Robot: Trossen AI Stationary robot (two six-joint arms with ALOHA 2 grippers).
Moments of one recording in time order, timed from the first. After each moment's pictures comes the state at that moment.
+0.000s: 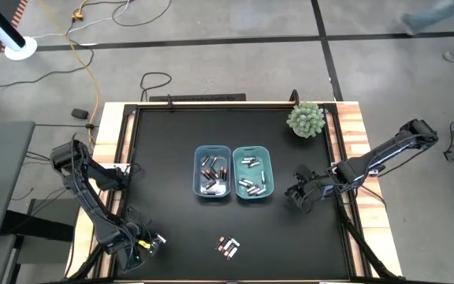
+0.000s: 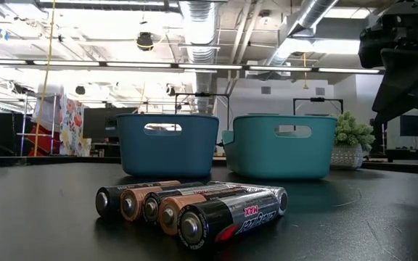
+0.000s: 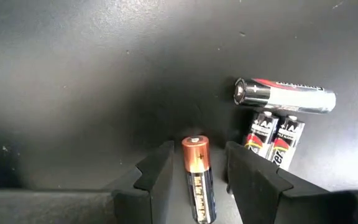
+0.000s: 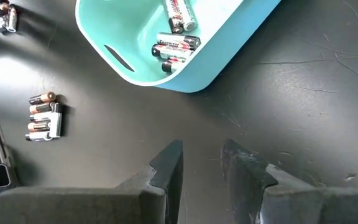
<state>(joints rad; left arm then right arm) -1.10 1.57 0.85 -0.76 -0.13 -2.16 0.46 0.96 0.53 -0.49 0.32 1.20</state>
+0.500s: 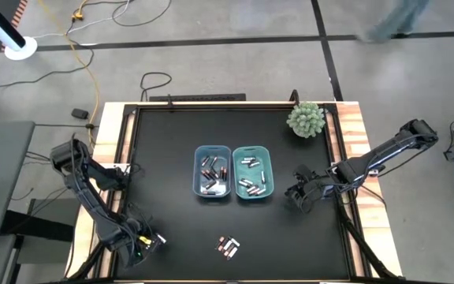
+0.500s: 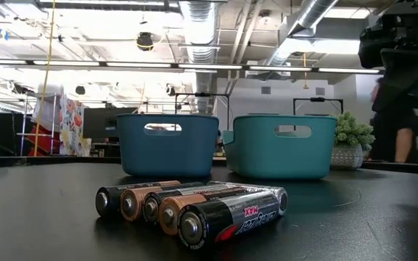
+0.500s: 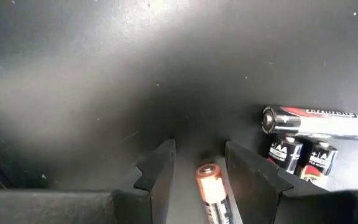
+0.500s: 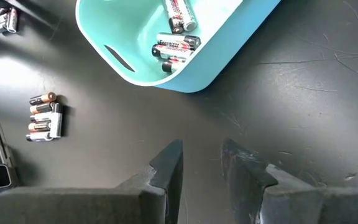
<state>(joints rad) -1.10 1.57 0.79 -0.78 -0.09 -2.13 0.46 0.96 0.53 -0.49 0.32 1.20</state>
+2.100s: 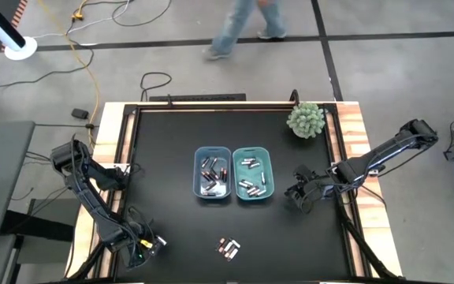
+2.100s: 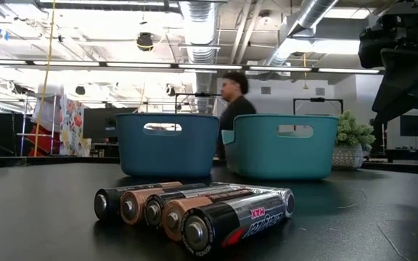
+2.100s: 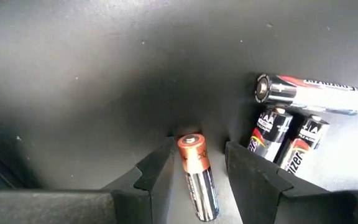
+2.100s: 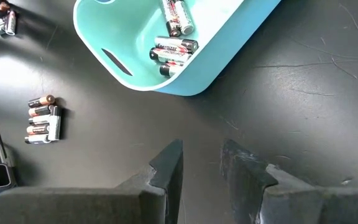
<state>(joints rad) -1.10 1.58 0.84 -0.72 0.02 -2.19 0.46 0.96 0.53 -0.49 0.32 1.20</state>
